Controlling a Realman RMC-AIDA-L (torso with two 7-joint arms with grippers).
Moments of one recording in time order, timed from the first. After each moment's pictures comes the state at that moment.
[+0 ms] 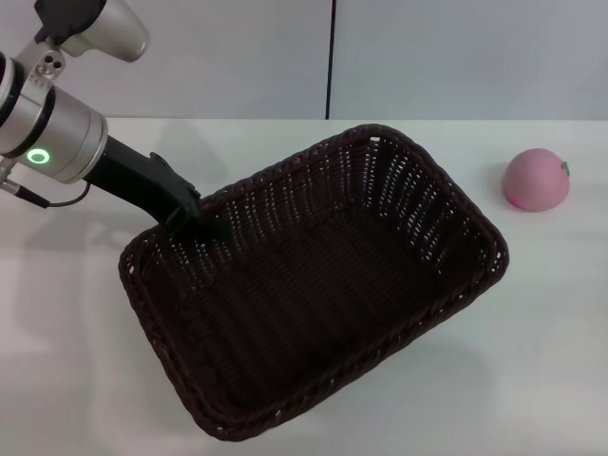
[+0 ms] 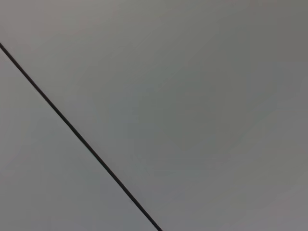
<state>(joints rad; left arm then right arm) -0.73 -2.06 1.00 1.03 2.49 1.61 -2.04 0.40 2.07 -0.36 -0.11 -0.79 -1.23 0.96</state>
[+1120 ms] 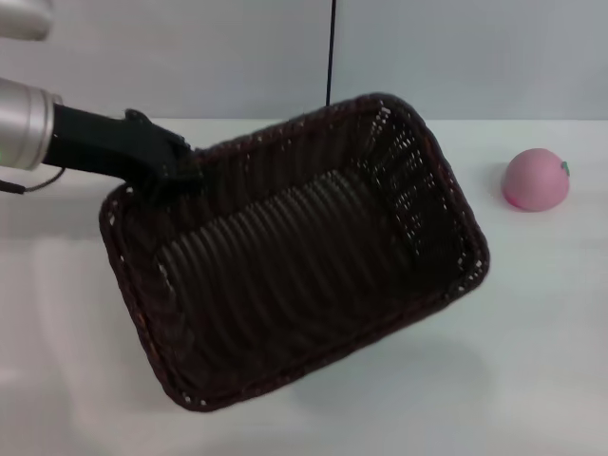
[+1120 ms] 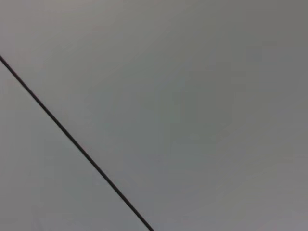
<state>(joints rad) -0.62 -2.05 0.84 1.07 2.28 1.61 -1.78 0.39 2.08 -0.35 -0.10 -0.79 -1.23 0.96</state>
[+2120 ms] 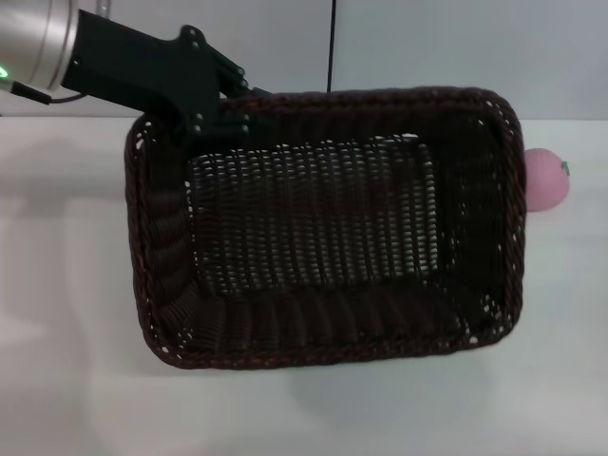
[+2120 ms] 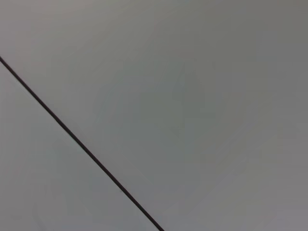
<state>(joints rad) -0.77 -2.01 0.84 1.11 2.18 1.77 -1.55 0.41 2.08 -0.35 -0.08 -0.79 -1.22 0.97</state>
